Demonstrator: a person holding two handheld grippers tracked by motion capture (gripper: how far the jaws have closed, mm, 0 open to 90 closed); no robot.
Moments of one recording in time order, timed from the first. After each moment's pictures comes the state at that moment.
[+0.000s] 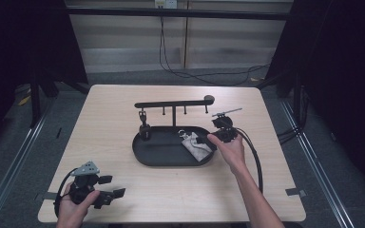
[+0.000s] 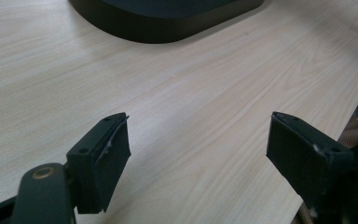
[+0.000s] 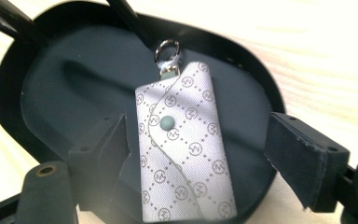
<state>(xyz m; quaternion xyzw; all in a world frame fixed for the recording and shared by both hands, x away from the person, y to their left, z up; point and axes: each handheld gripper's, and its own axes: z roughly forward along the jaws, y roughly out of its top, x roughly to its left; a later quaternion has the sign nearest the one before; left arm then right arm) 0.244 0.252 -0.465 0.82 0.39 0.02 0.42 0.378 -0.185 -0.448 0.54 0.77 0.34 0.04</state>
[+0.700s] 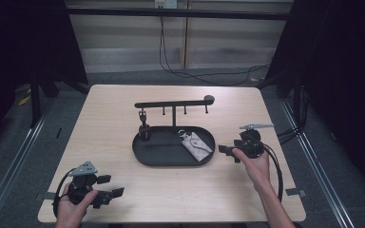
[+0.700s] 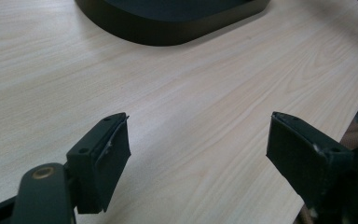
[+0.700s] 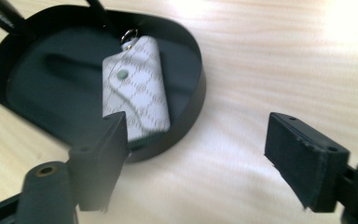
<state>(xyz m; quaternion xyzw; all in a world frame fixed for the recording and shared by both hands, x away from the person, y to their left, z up) 0.242 0.255 -0.465 0.82 0.40 0.02 0.42 0.318 -0.249 -0.448 0.55 0.74 0.38 0.10</state>
